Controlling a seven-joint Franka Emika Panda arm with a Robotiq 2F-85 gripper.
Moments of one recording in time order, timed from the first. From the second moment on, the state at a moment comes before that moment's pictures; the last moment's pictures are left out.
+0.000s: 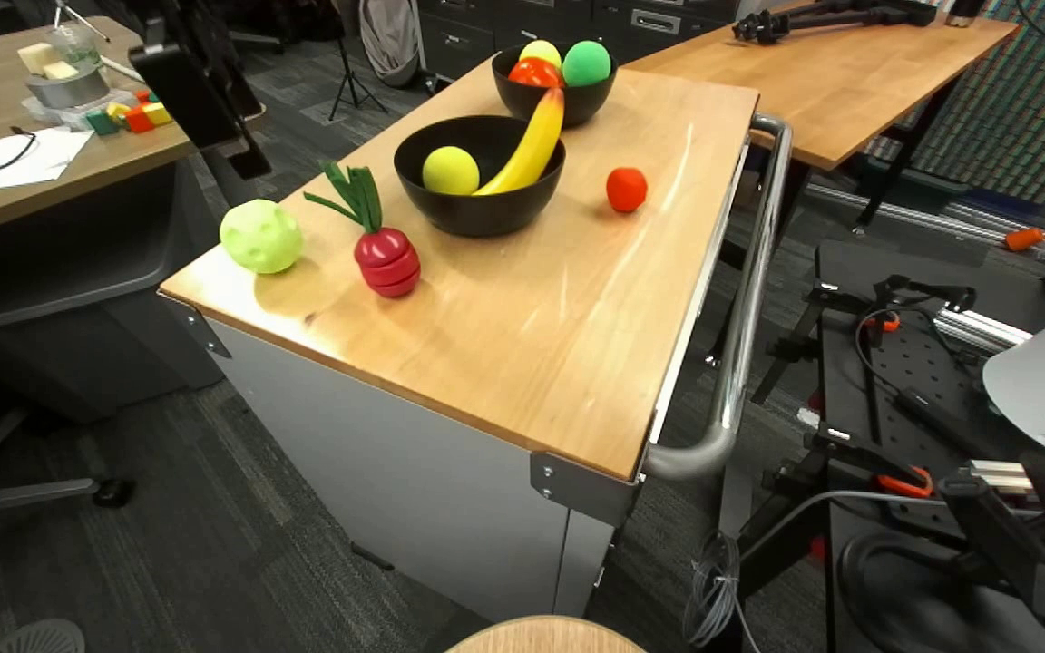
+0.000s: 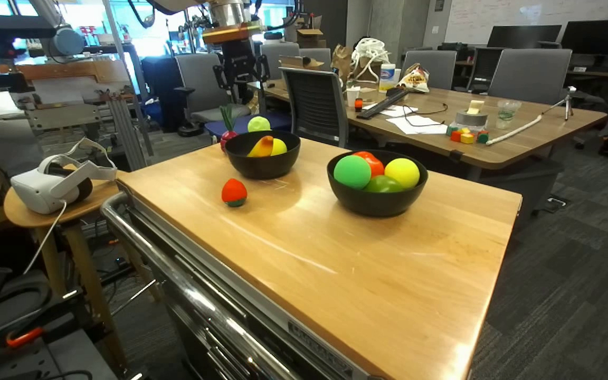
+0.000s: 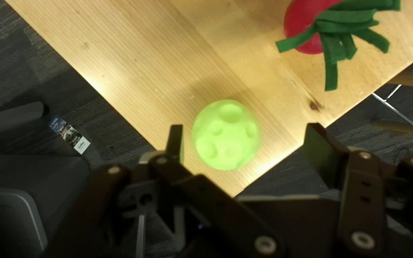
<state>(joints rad) 0.29 0.79 0.13 -0.97 -0.33 1.70 -0.34</state>
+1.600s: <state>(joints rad) 0.08 0.12 0.08 -1.76 -0.11 2.07 0.08</state>
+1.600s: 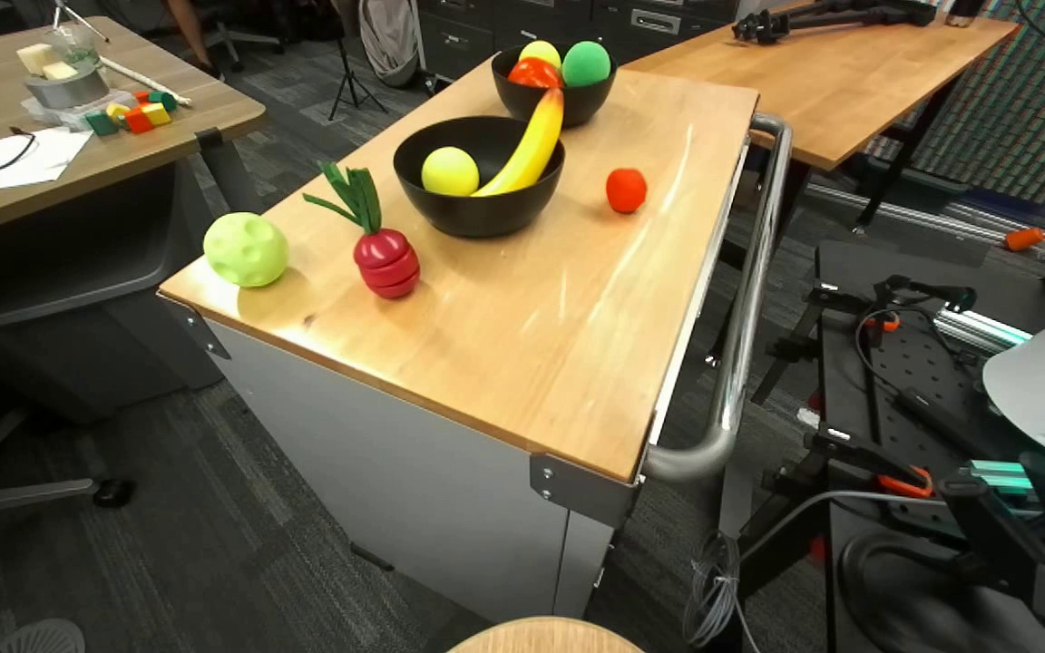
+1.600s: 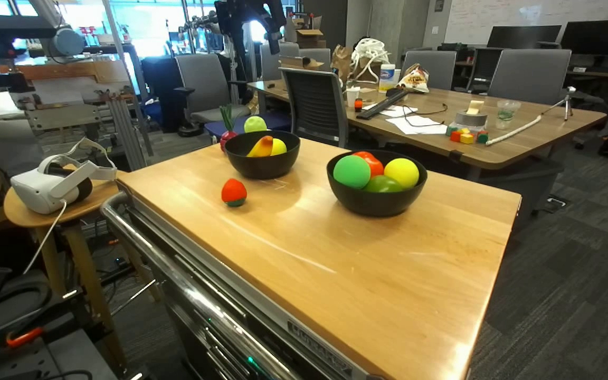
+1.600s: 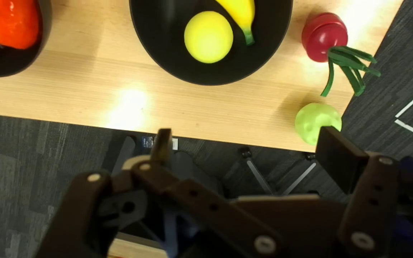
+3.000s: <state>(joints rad) 0.03 0.29 0.05 -1.92 0.06 2.20 0.01</state>
